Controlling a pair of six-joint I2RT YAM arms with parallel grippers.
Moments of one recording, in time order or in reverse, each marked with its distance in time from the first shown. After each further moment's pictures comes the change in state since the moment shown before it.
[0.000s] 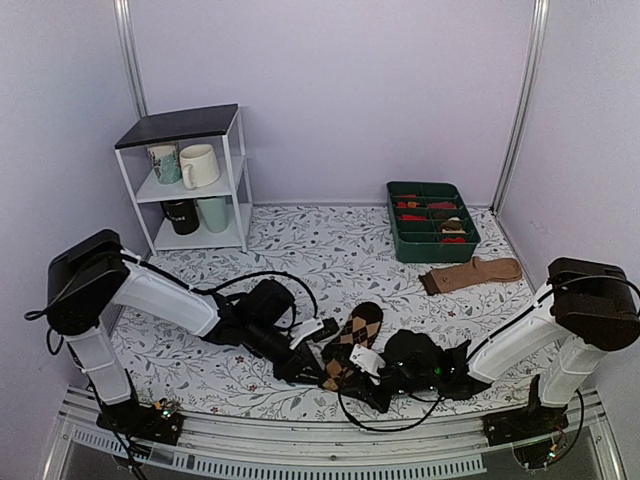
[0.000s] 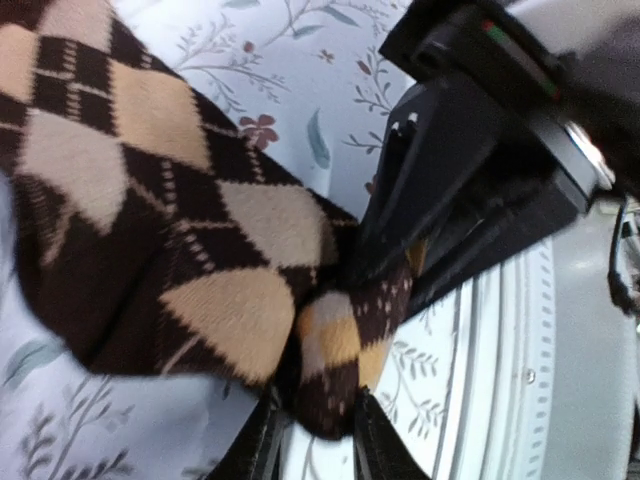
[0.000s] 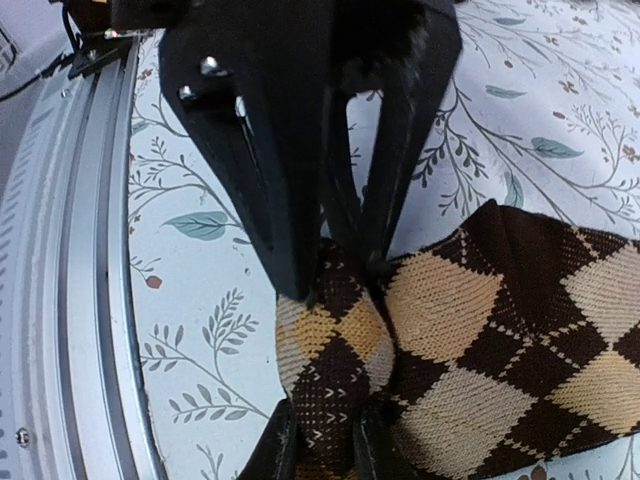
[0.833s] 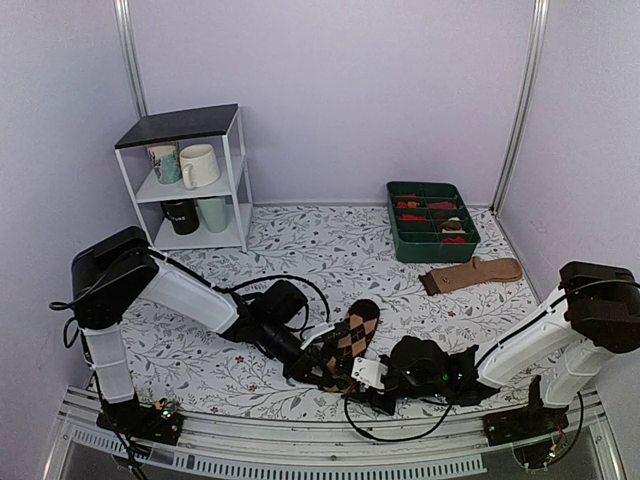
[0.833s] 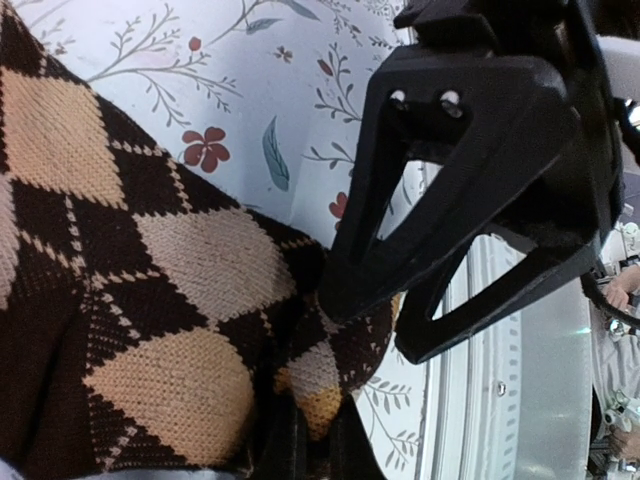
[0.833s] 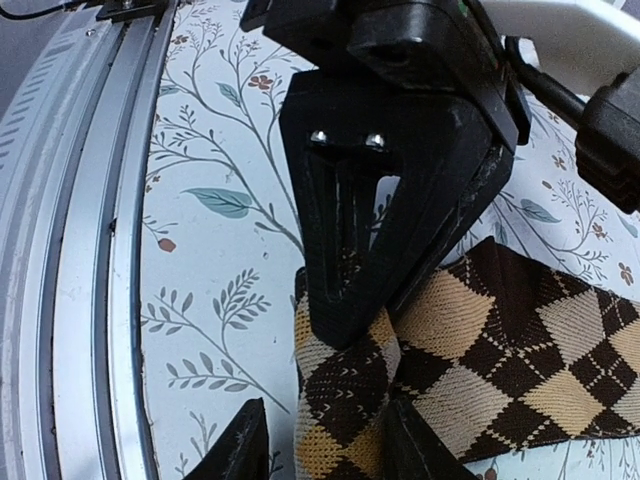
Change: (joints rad) left arm 0.000 0.108 0.073 -0.020 0.114 -0.015; right arm 0.039 -0.061 -0.041 0.027 0.071 -0.242
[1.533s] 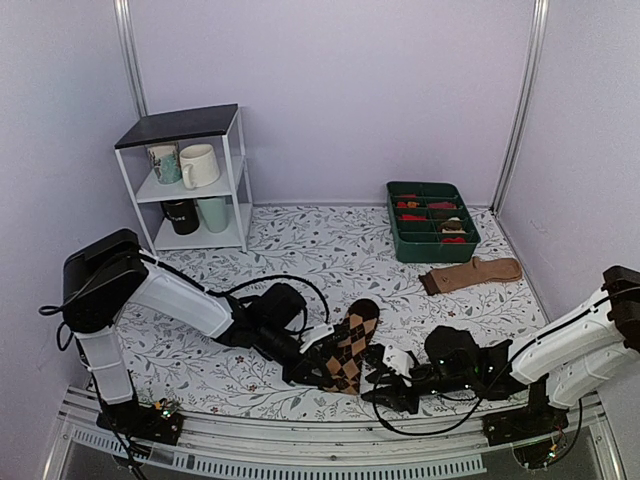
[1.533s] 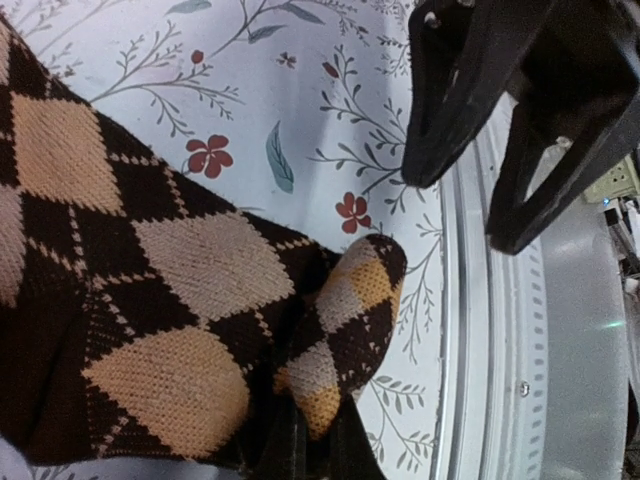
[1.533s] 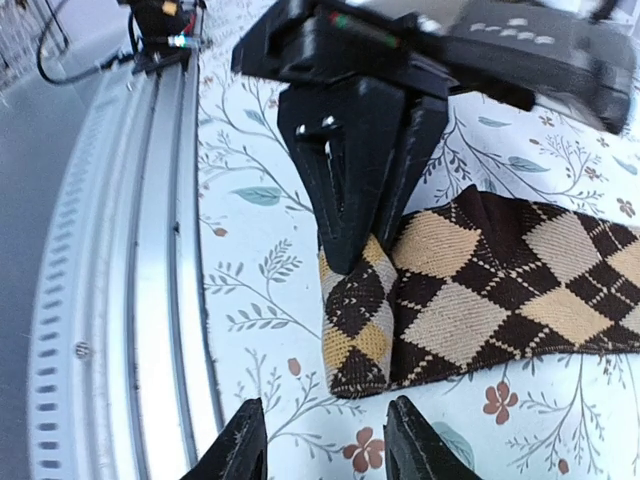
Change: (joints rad) left arm -0.027 -0.054 -0.040 0.032 -0.103 0.029; right arm -0.075 -0.258 -0.149 -0.052 -0.160 0.182
